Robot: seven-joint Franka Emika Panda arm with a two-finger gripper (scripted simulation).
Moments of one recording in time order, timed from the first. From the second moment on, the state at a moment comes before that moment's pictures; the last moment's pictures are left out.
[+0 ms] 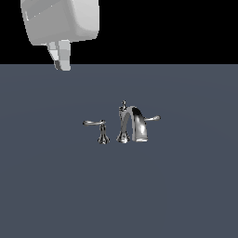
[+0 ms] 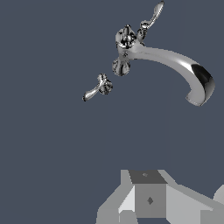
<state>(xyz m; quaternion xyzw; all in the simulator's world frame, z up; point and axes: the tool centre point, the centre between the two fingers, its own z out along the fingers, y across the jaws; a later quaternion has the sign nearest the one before) -0.141 0.113 0.290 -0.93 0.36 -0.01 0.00</state>
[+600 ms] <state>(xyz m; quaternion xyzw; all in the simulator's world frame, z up) -0.093 0.127 0.230 -0.89 0.46 0.00 0.00</state>
